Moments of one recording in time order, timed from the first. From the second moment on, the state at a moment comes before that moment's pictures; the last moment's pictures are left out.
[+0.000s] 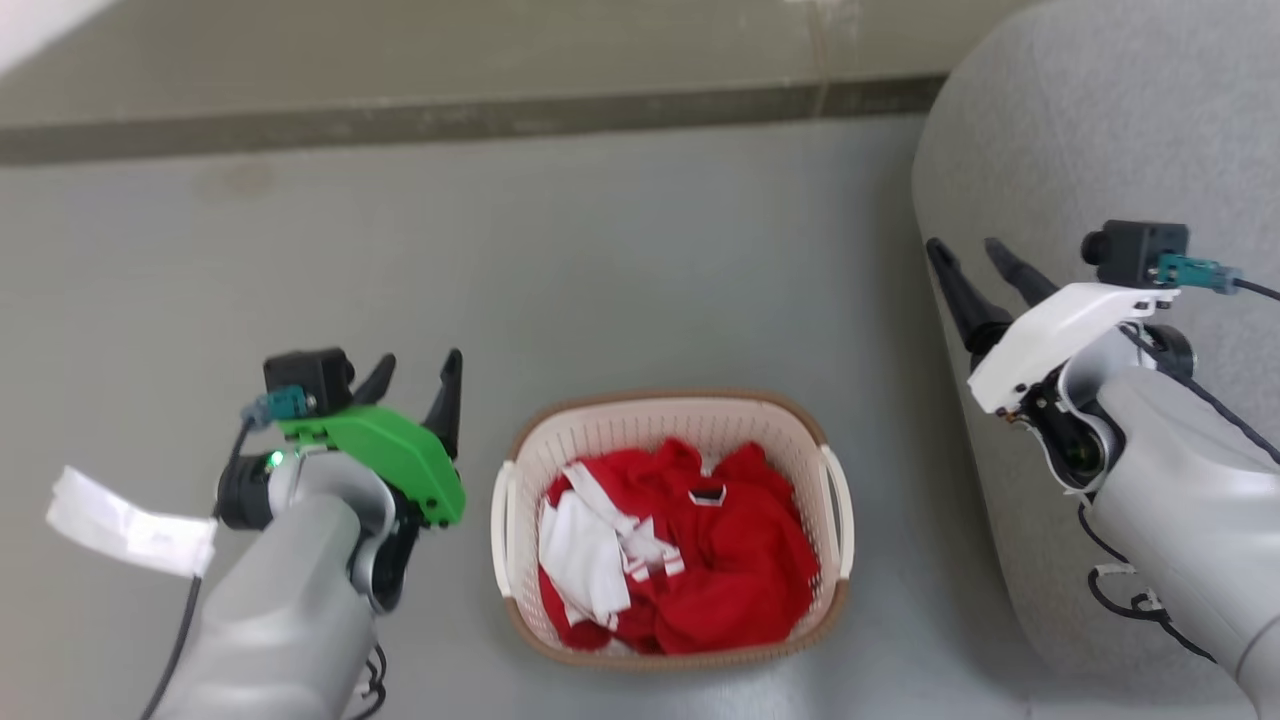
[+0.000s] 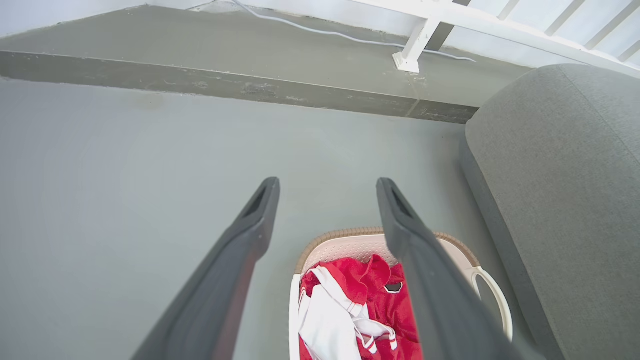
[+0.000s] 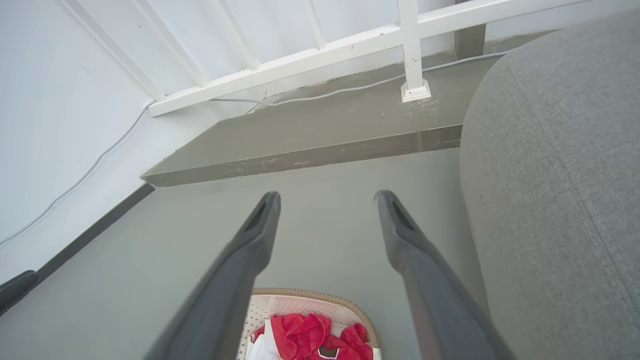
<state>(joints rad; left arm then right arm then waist) -0.64 0.09 -0.71 0.91 -0.88 -0.05 -0.25 -0.71 -0.33 0.88 0.86 1.08 0.12 -0.25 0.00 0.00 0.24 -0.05</state>
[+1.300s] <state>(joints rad) -0.16 0.09 -0.33 0.28 -0.51 0.06 -0.25 -0.19 -0.28 0.34 0.34 0.56 -0.02 -0.25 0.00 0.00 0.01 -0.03</state>
